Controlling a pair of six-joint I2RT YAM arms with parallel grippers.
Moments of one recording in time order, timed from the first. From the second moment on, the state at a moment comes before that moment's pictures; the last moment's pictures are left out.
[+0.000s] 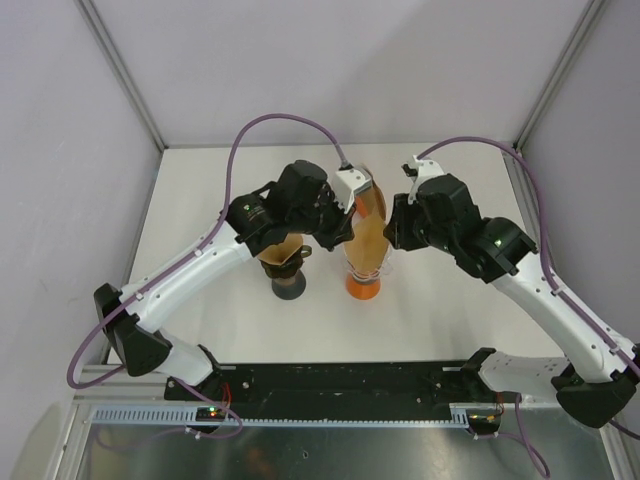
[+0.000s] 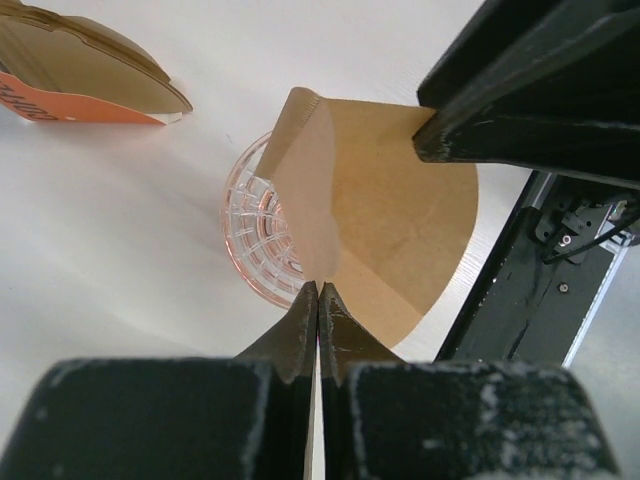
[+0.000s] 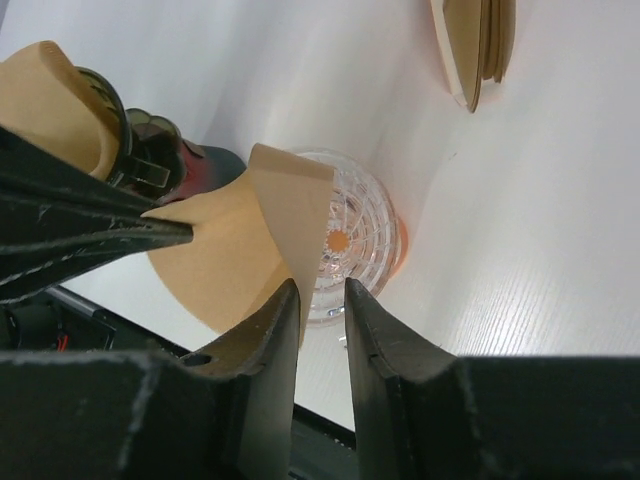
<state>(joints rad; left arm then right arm) -0.84 1.46 1.54 -0.71 0.22 -0.01 0.73 1.14 1.38 -0.83 0.12 0.41</state>
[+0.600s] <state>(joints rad) -0.80 1.46 1.54 -0.72 0.33 -0.05 0.71 1.18 1.37 -0.82 0.12 0.41</state>
